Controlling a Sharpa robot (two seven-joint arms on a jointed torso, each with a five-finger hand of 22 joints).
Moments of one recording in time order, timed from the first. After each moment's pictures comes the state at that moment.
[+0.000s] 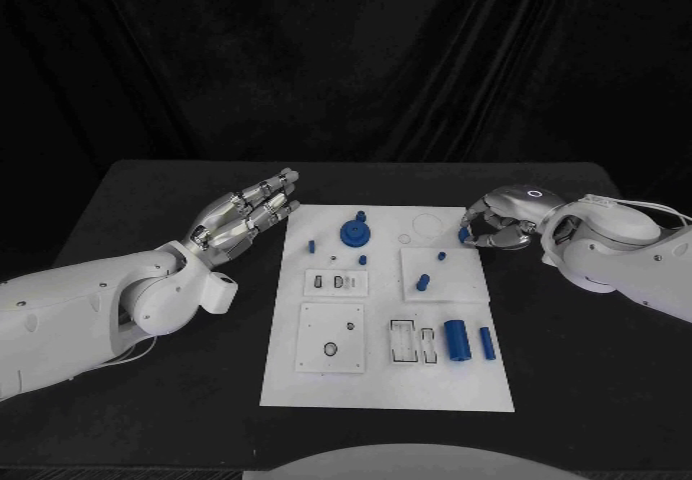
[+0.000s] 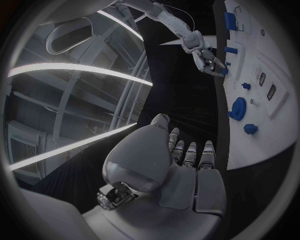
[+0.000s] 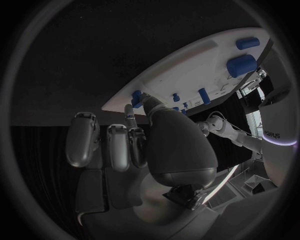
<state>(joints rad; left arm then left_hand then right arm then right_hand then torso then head) 1.23 -0.93 -0.21 1.47 -0.14 0.11 0.66 1.52 0.25 -0.15 0.25 0.63 0.35 0.02 0.05 0.04 0.04 -0.02 0.02 0.01 0.01 0.06 0.01 0.00 0.16 0.02 0.17 0.01 0.01 1.30 -0.97 -0.21 1.40 -1.59 -0.33 0.00 1.31 -0.11 0.20 0.14 0.25 0.87 0.08 0.16 0.29 1.47 -0.02 1.57 1.31 1.46 -0.07 1.50 1.31 0.08 1.45 0.04 1.28 1.31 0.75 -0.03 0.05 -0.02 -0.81</state>
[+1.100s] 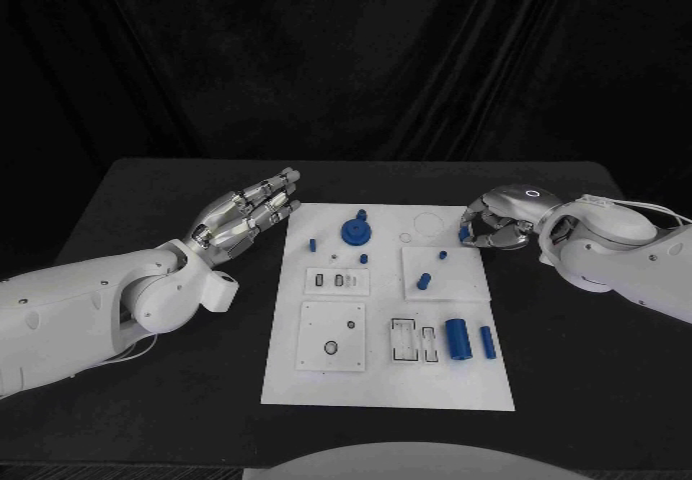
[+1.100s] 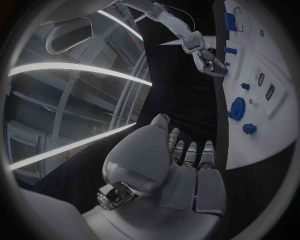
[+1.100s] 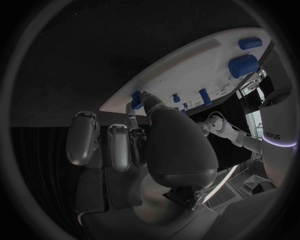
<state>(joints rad) 1.23 -0.93 -0.21 1.47 -0.14 0.11 0.65 1.52 0.25 -0.14 0.25 0.63 0.35 0.02 0.05 0.04 0.04 -0.02 0.02 0.01 0.01 0.06 0.01 0.00 0.16 0.02 0.17 0.01 0.01 1.30 -0.95 -0.21 1.38 -1.59 -0.34 0.01 1.34 -0.09 0.21 0.13 0.28 0.94 0.05 0.25 0.36 1.47 -0.03 1.57 1.31 1.47 -0.09 1.50 1.31 0.08 1.44 0.03 1.26 1.31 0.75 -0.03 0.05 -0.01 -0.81</state>
